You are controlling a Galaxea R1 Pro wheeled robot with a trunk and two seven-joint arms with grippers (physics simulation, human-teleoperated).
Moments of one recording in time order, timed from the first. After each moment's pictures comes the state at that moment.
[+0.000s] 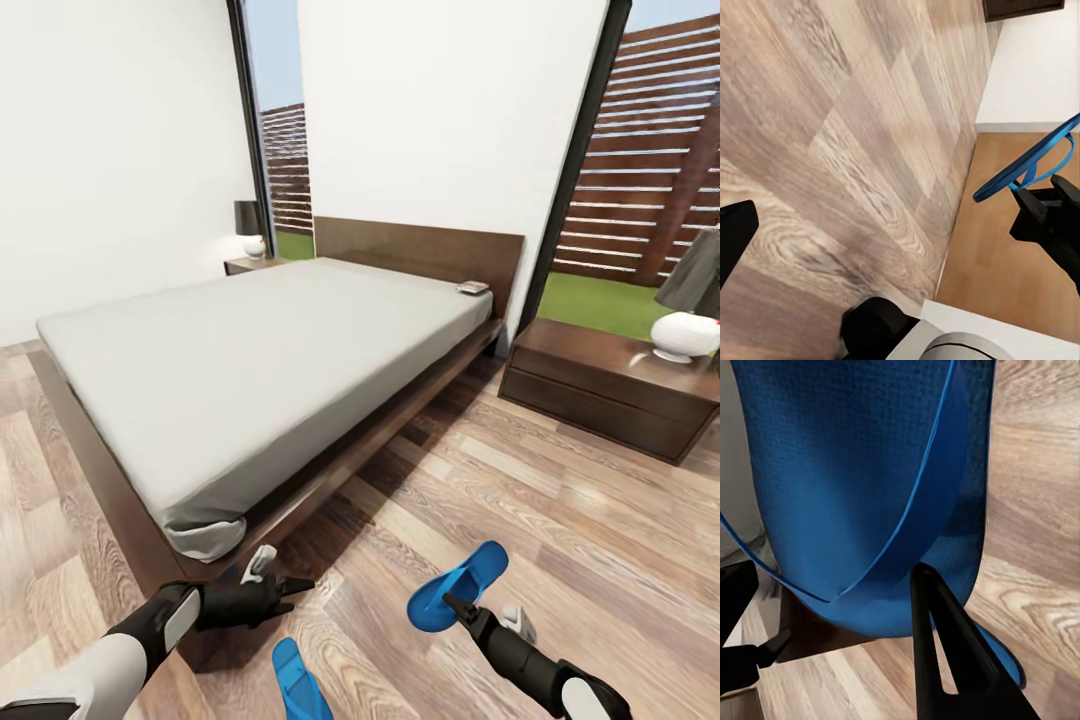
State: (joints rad) left arm -0.69 0.10 0.01 -0.24 0.27 0.63 -0.97; right arm -0.17 -0.14 0.02 -0.99 -0.97 0.51 0.35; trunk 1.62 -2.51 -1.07
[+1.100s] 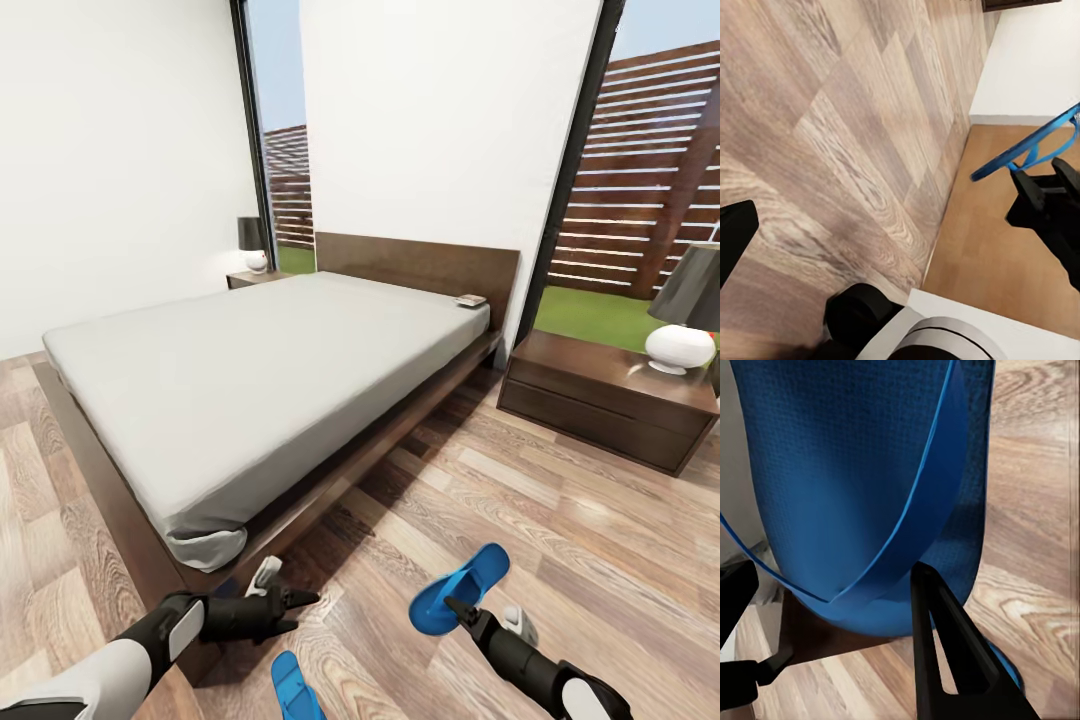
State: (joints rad) left arm -0.69 0.09 0.01 -0.18 0.27 0.65 -0.97; right arm -0.17 -0.14 0.01 -0.99 -0.96 0.52 0.32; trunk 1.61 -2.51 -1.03
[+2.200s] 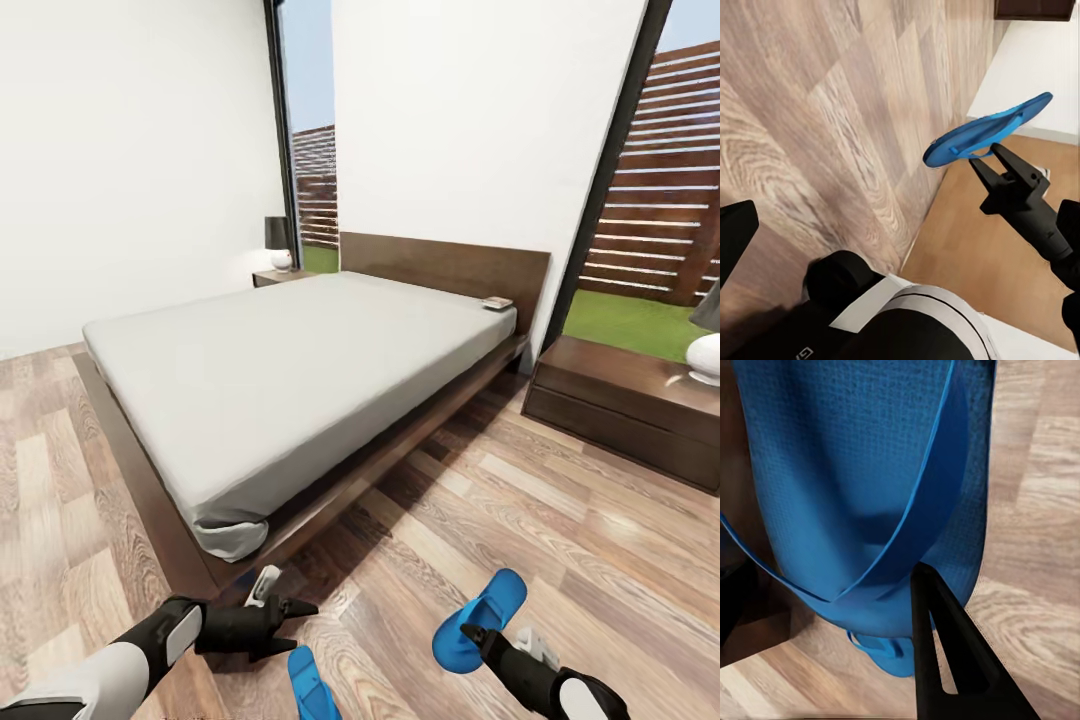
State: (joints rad) left arm -0.69 0.09 0.01 -0.15 0.27 0.76 -0.97; right arm -0.17 -0.13 0.03 -0.99 -0.96 0.52 -0.03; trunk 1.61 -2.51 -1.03
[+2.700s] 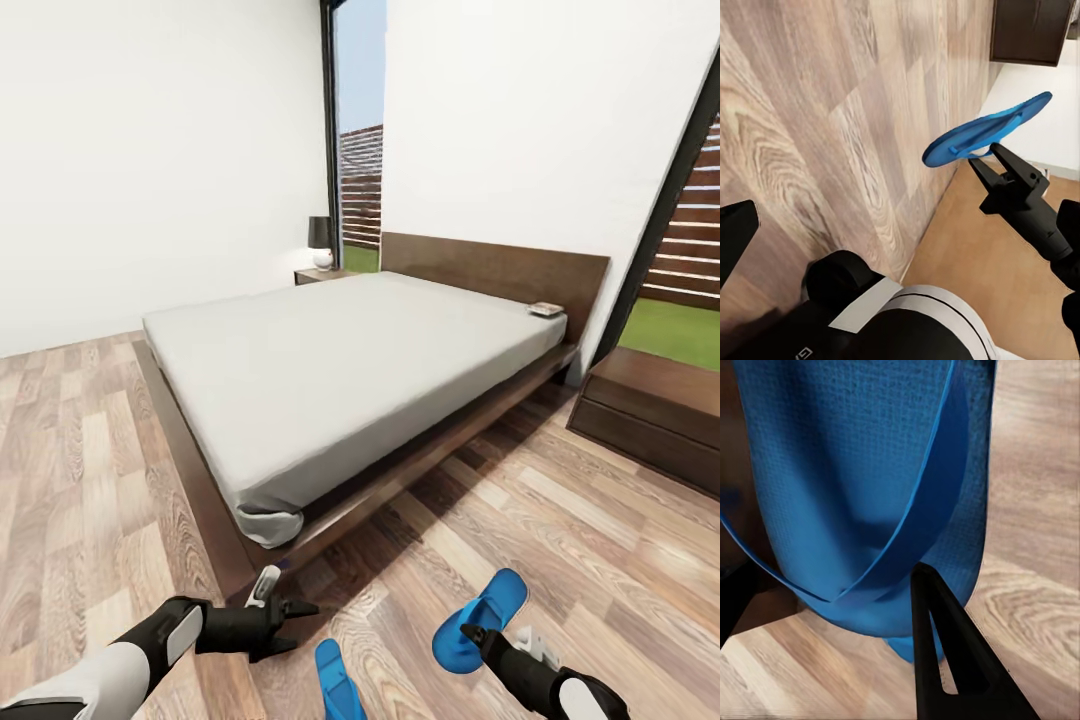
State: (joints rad) left arm -0.69 0.09 0.01 -0.15 0.27 0.76 -0.97; right arm -0.17 -0.13 0.03 -0.99 -0.96 0.52 -0.03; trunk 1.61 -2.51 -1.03
